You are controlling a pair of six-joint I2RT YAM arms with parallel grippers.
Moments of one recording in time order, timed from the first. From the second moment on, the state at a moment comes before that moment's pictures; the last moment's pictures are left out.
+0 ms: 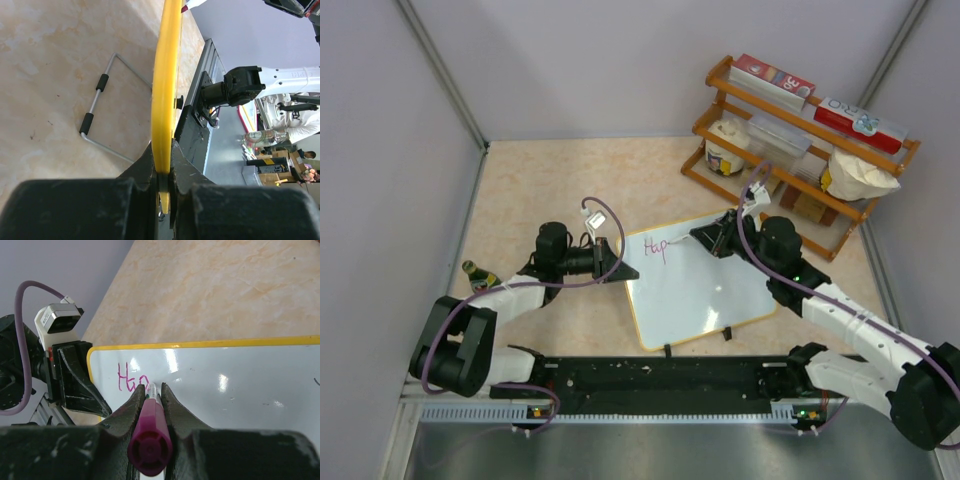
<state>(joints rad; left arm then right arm) -0.32 1.31 0.47 0.46 1.02 -0.63 0.56 0.99 0.61 0.22 -0.17 0.61</state>
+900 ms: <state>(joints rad) -0.32 1.31 0.47 0.46 1.02 -0.63 0.55 0.96 0.57 0.22 -0.19 0.60</state>
